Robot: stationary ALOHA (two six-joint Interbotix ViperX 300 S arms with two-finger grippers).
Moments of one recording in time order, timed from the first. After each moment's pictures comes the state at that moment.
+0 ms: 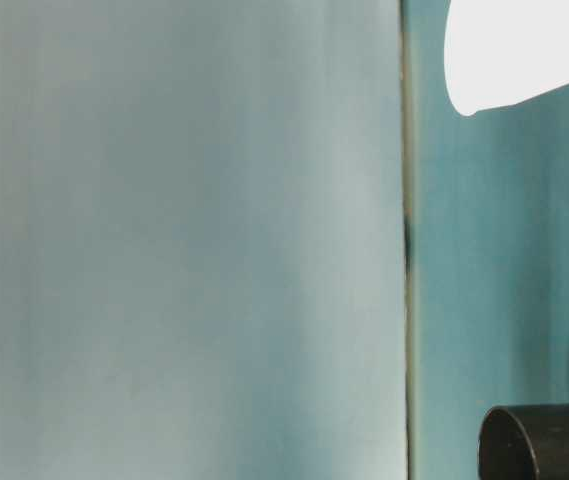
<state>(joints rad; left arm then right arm) 0.03 -0.57 1.05 0.01 0.47 -0.13 0.01 -1.02 1.17 0.05 -0.02 0.09</state>
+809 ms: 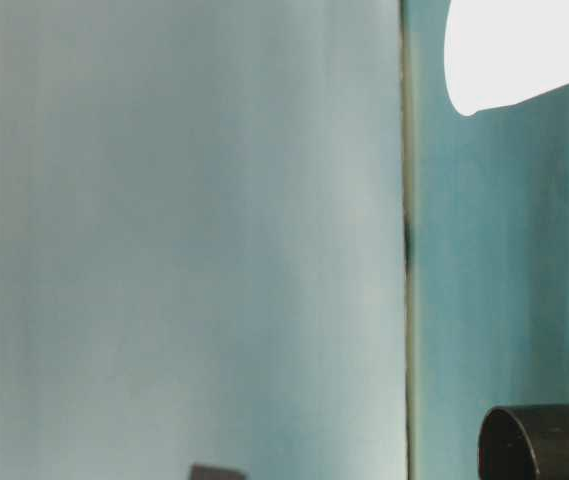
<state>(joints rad) 0.04 -0.23 0.94 0.02 0.38 -0.04 0.01 -1.03 1.17 0.05 -0.02 0.09</state>
